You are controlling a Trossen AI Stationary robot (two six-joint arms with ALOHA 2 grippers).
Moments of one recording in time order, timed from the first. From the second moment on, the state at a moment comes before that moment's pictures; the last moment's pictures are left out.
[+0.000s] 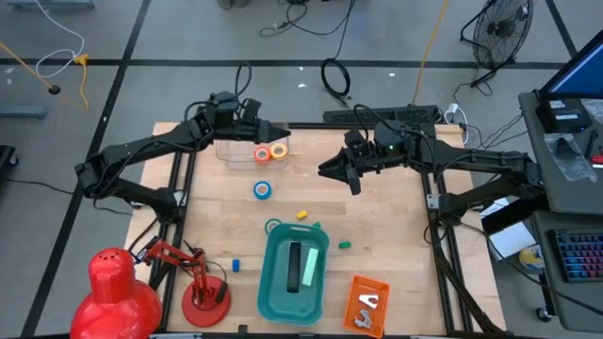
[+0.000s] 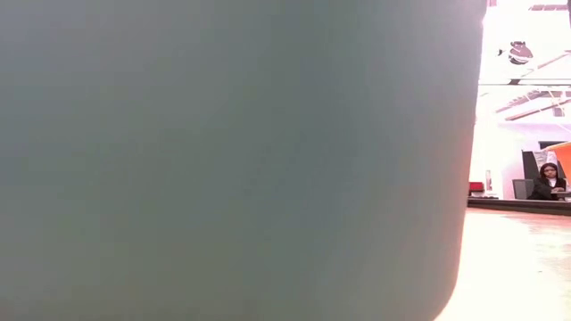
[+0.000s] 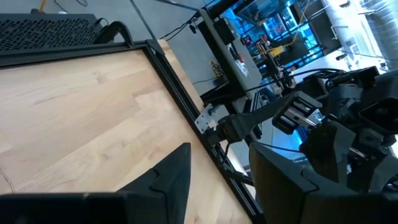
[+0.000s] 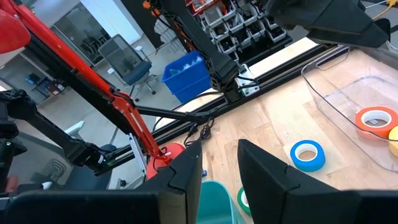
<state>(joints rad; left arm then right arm) 0.54 1.29 1.04 0.00 0.42 -0.85 -0.16 1.27 1.20 -0.20 -0.26 0.49</state>
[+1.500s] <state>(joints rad) 0.50 1.29 1.04 0.00 0.42 -0.84 -0.16 1.27 1.20 -0.16 -0.26 0.52</state>
